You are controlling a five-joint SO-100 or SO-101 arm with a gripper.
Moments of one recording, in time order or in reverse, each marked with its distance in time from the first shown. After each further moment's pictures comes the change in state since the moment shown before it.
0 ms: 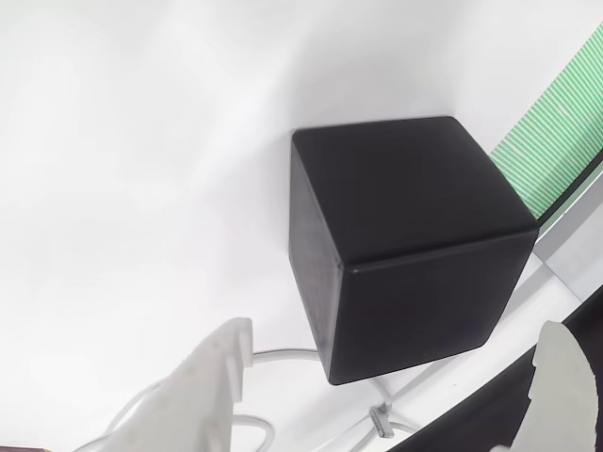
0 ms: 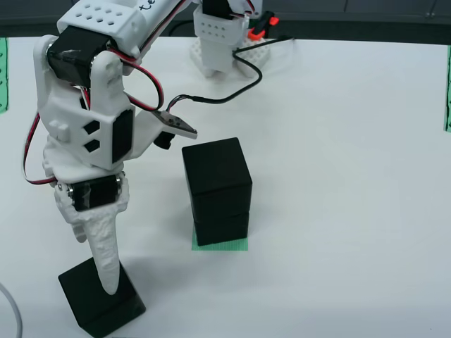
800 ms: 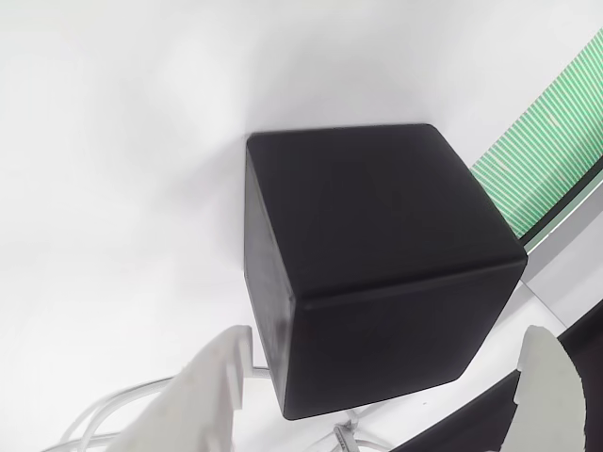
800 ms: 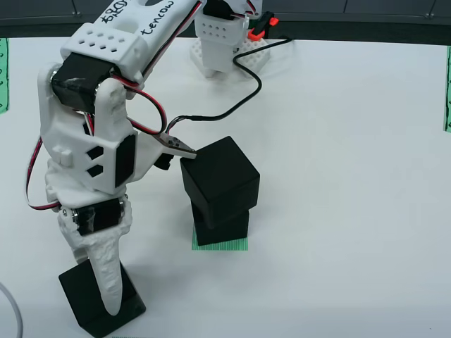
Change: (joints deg) arm -0.8 -7.6 -7.0 -2.8 -2.1
